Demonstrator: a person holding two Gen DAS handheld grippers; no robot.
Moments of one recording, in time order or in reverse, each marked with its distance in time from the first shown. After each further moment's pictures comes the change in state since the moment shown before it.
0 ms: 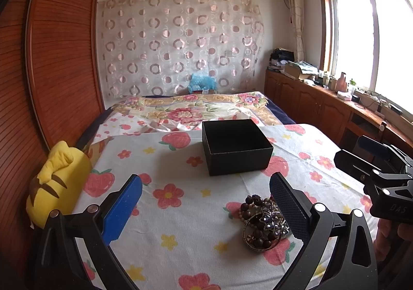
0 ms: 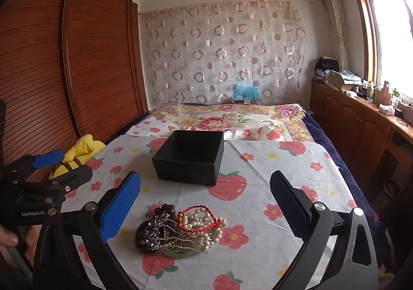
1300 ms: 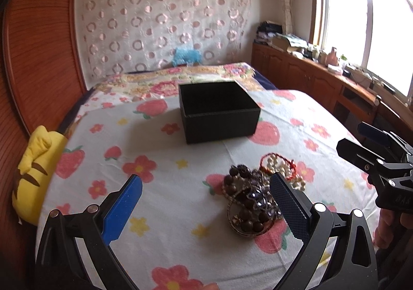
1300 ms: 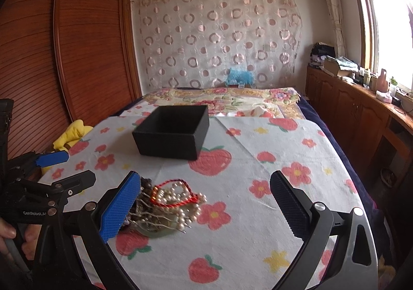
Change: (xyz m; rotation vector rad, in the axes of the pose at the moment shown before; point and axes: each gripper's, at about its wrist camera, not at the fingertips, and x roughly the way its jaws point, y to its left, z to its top) left arm 0.051 -0.009 -0.032 0.045 0.159 -0.084; right arm 0.014 -0.029 -0.036 0.027 0.092 -0.020
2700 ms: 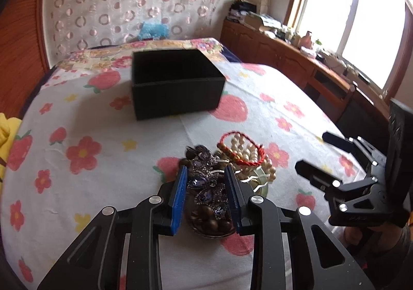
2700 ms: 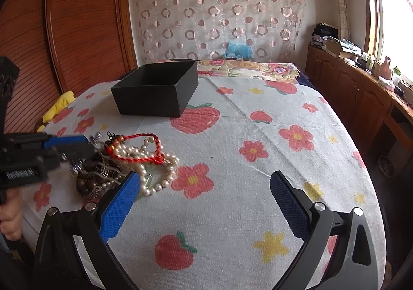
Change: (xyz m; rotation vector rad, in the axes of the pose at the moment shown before) left arm 0.035 -0.018 -0.002 -0.002 0.129 -0.193; right arm 0.041 -0.018 -0.039 -0.031 0.157 -0.013
